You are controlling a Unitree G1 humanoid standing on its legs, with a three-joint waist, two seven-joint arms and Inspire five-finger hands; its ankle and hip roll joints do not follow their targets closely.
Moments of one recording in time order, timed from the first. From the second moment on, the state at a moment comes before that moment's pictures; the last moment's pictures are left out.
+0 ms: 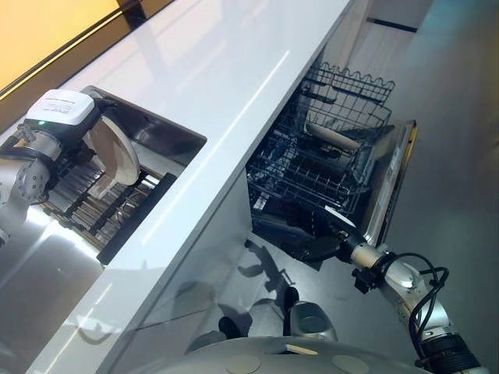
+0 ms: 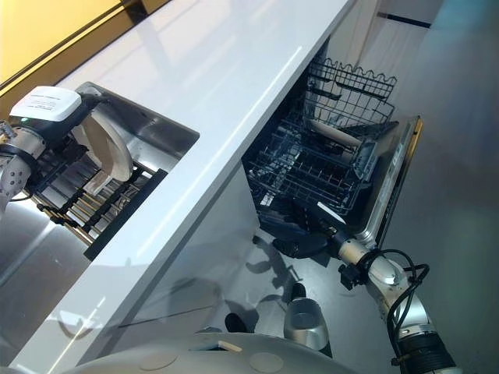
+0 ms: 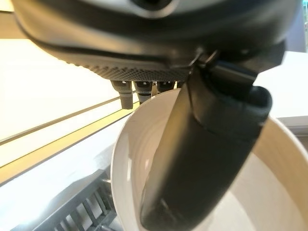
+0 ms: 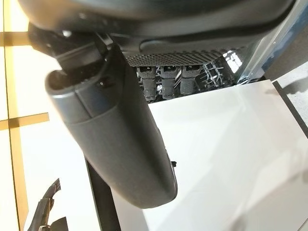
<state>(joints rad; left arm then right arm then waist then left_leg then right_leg) -0.43 1.23 -0.32 0.40 0.53 -0.06 0.01 0.16 -0.55 0.15 0.03 0.35 0.00 0.46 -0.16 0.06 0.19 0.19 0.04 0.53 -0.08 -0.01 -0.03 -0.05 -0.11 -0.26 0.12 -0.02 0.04</state>
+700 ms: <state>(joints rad) -0.57 1.21 -0.44 0.56 0.84 -0.10 -0.06 0.20 -0.61 0.15 0.02 0.35 0.00 0.46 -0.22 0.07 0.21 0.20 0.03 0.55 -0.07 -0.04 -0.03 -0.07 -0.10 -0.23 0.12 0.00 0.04</state>
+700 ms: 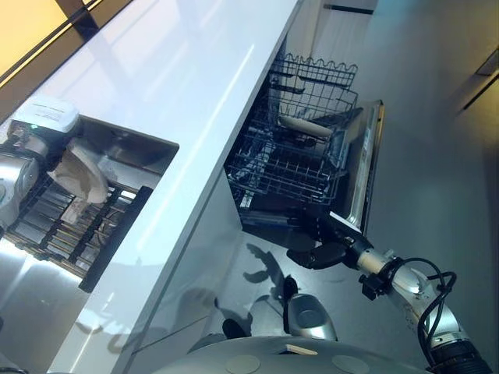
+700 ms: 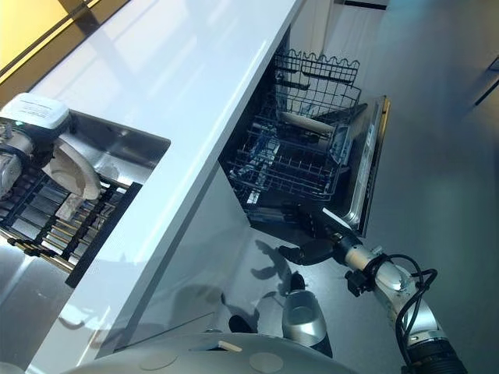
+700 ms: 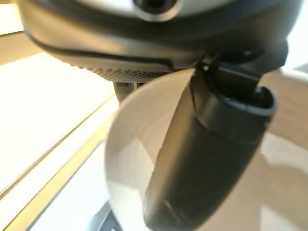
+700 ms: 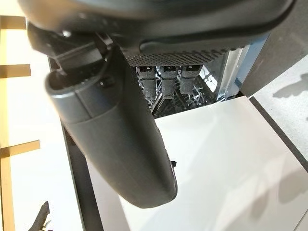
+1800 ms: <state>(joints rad) 0.03 1.08 0.18 0.17 0.59 -0.18 0.23 0.06 -0.63 -0.12 -0.10 0.32 -0.20 0.08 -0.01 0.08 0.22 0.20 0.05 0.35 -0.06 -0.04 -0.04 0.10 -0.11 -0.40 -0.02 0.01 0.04</state>
